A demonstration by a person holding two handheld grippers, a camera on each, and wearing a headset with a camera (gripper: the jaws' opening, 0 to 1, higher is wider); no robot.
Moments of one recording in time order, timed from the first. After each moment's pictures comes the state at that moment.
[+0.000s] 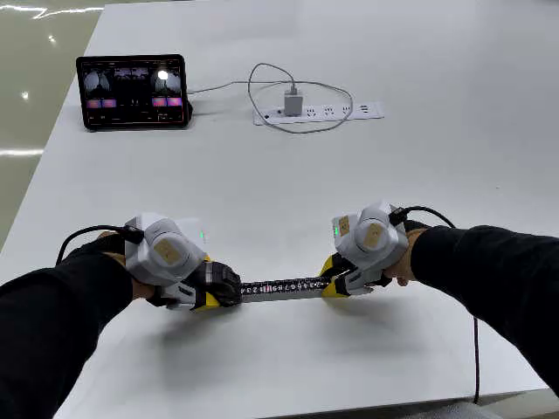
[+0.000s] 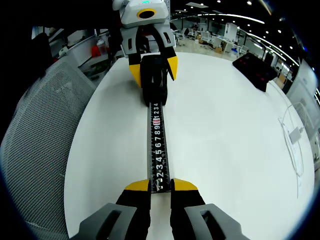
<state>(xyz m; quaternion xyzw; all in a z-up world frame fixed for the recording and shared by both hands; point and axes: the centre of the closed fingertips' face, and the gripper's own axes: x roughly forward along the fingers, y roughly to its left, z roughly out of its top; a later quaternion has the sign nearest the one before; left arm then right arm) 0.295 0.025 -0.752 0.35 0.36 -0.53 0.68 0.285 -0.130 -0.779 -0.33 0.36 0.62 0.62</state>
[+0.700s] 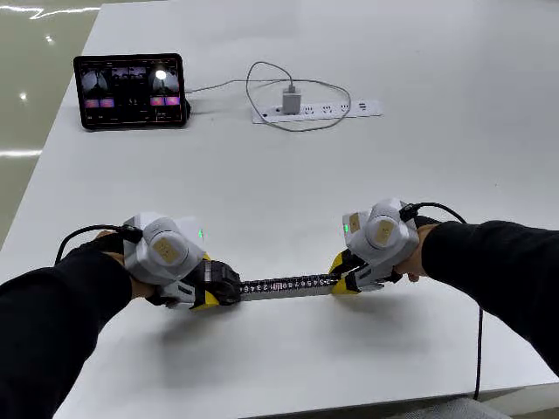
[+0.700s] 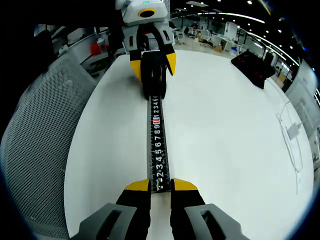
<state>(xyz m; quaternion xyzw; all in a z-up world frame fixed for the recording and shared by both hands) 0.295 0.026 -0.751 0.34 0.36 -0.53 0.68 0.285 -0.145 -0.778 -0.33 0.36 0.61 0.62</state>
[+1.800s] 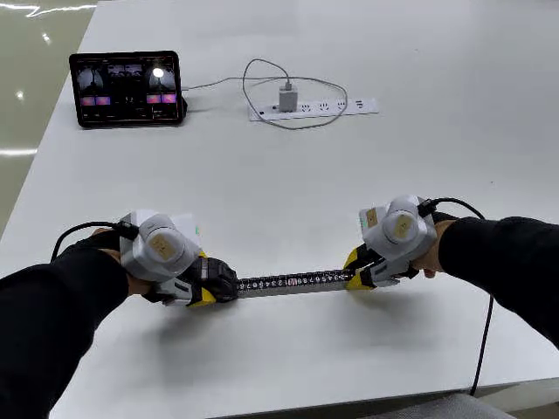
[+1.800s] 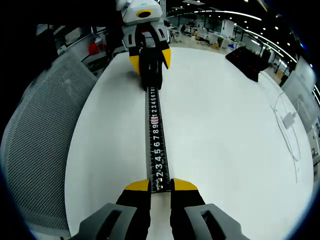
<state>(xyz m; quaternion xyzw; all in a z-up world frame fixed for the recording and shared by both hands) 0.296 0.026 -0.751 0.35 0.37 -0.53 0.68 0.285 -0.175 -0.777 -0.33 0.37 0.60 0.63</state>
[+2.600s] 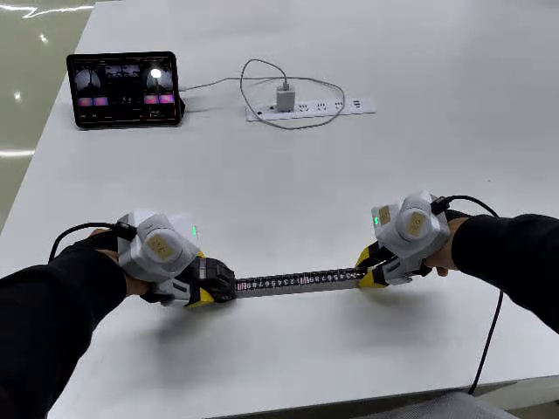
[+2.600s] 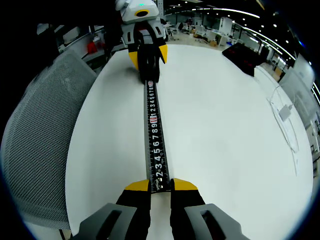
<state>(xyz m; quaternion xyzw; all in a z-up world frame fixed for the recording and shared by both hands) 0.296 0.025 -0.751 0.35 0.36 -0.53 0.68 0.286 -0.198 -0.778 -0.33 0.38 0.59 0.63</state>
